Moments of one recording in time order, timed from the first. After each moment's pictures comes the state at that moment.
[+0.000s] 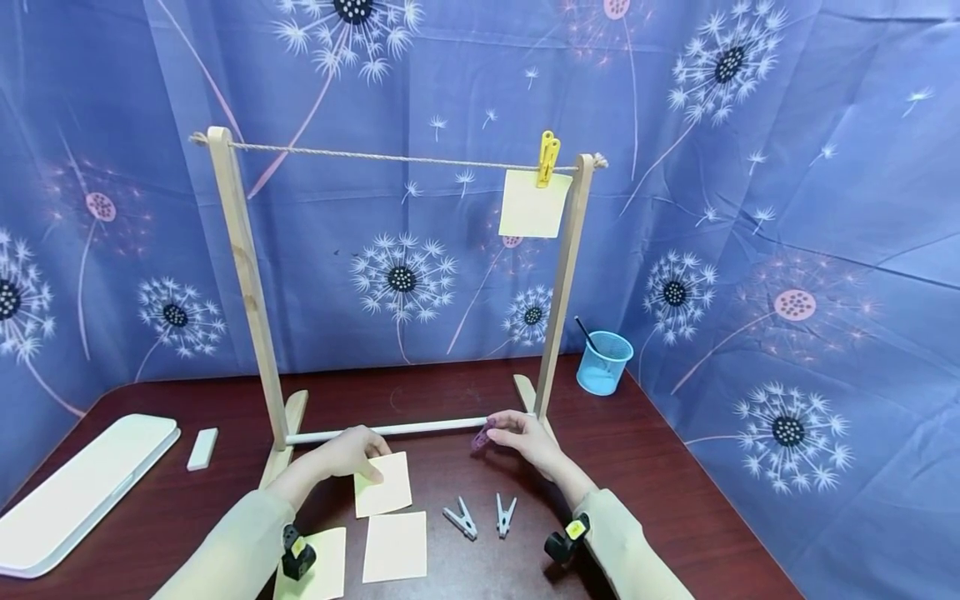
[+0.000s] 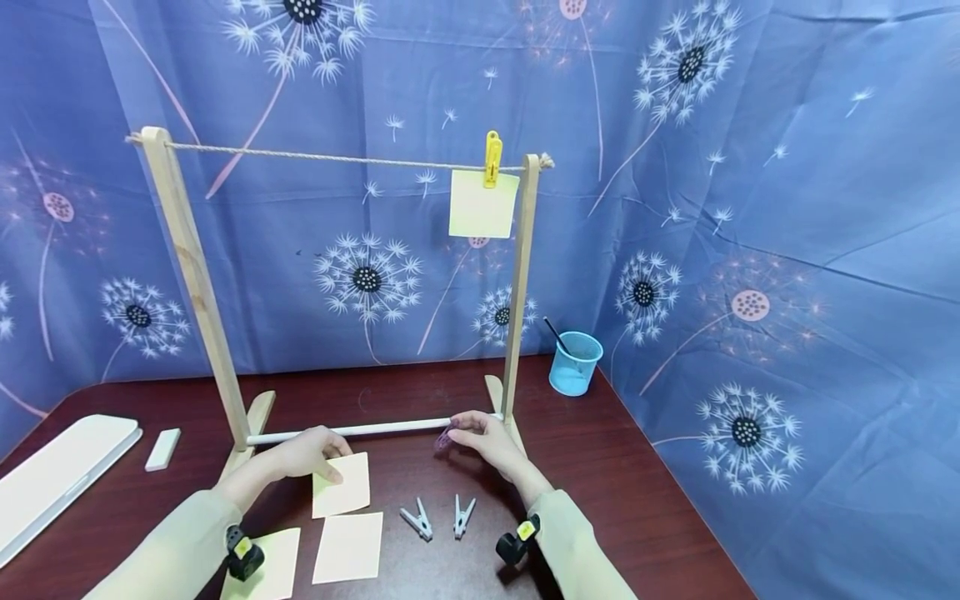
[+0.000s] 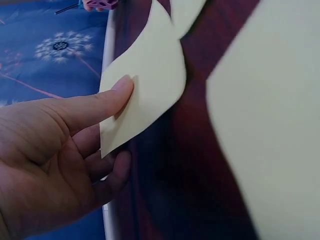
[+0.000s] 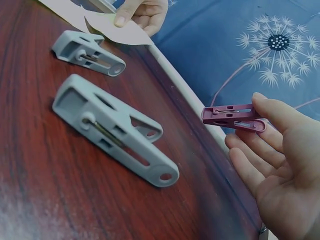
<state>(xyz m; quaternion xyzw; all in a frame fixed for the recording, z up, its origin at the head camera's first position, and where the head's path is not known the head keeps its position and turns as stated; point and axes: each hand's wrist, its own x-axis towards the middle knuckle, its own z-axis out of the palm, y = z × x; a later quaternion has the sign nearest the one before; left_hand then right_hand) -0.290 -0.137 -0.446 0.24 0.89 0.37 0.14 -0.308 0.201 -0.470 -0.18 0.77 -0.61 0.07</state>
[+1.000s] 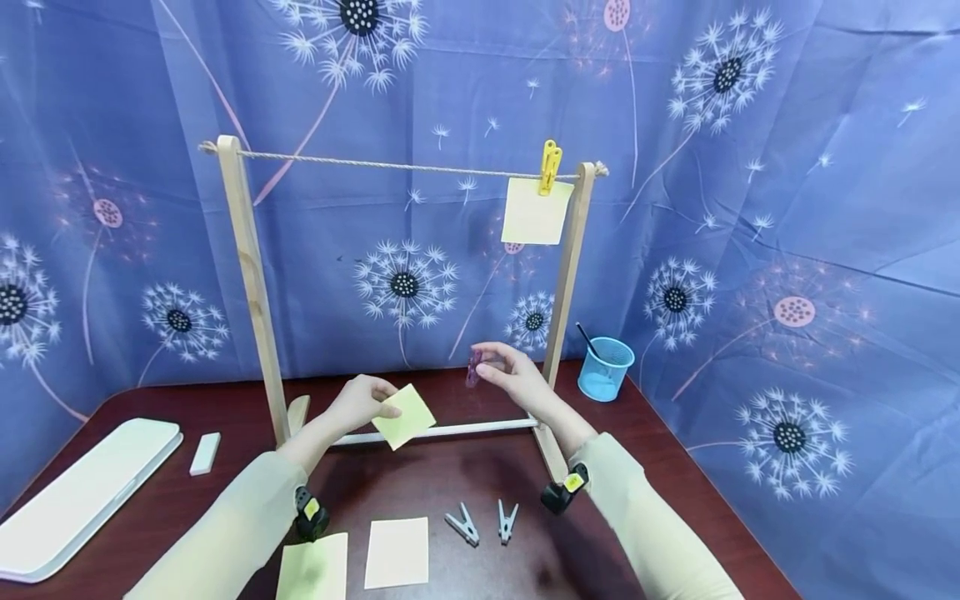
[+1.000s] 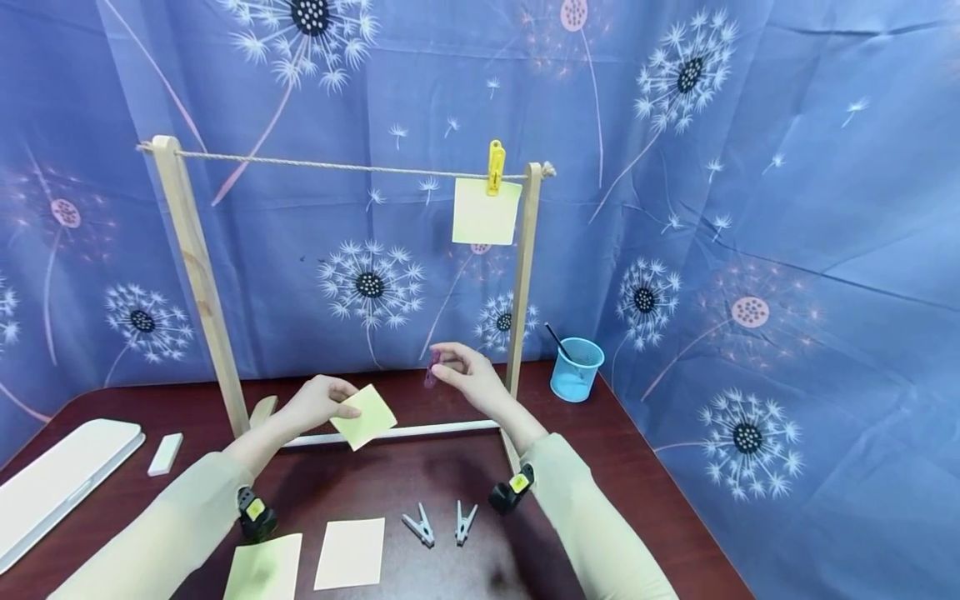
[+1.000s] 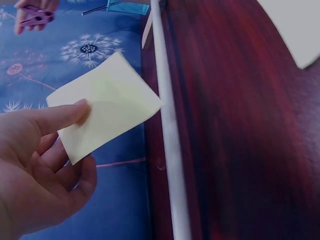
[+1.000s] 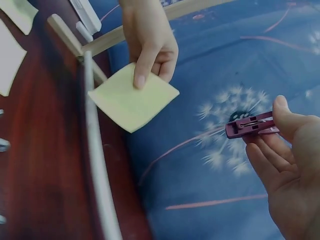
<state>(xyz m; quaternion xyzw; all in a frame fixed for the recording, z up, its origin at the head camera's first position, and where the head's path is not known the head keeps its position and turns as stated) -0.321 -0.118 -0.391 0.13 0.88 0.46 0.01 -0.317 0.167 -0.347 -0.28 0.78 -0.56 -0.01</state>
